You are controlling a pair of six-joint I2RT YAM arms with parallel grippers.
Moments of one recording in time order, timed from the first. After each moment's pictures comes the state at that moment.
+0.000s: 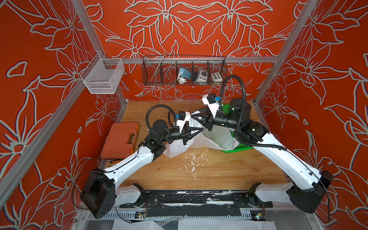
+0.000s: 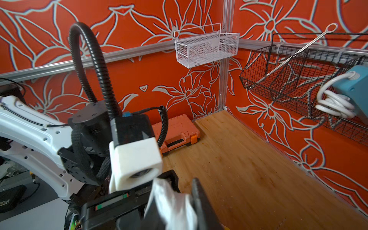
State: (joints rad) left arm -0.54 1.24 0.83 0.58 0.82 -0.35; right arm 0.71 1.30 1.40 -0.22 -0.56 0.04
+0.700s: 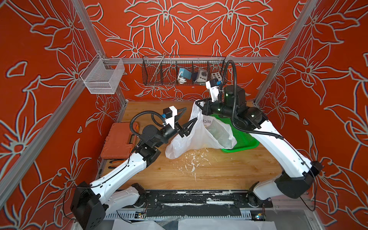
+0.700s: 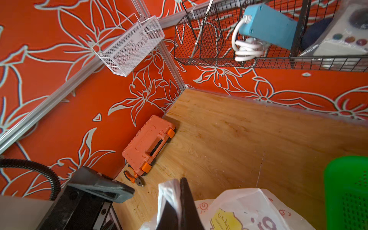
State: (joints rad) left arm -0.61 1.11 0.82 0.62 0.26 -0.14; right arm 0.71 1.49 1.77 -0.61 -0.21 0.39
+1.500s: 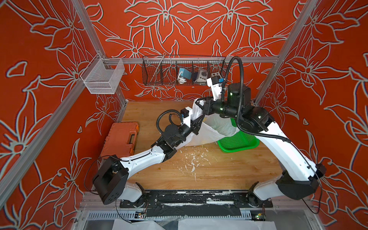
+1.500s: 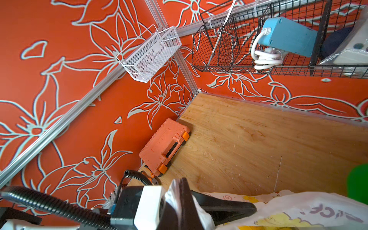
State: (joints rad) left arm -0.73 1.41 0.84 0.85 0.00 -0.16; right arm 0.75 1.46 1.86 -0.64 -0.22 0.44
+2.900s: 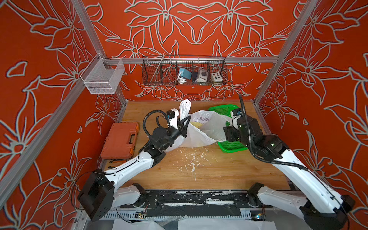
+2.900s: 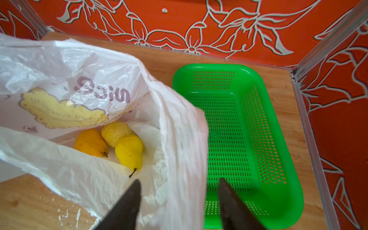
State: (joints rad) left arm -0.61 1.20 0.70 0.70 0.09 -0.32; right arm 0.65 1.03 1.20 -0.82 0.34 0.24
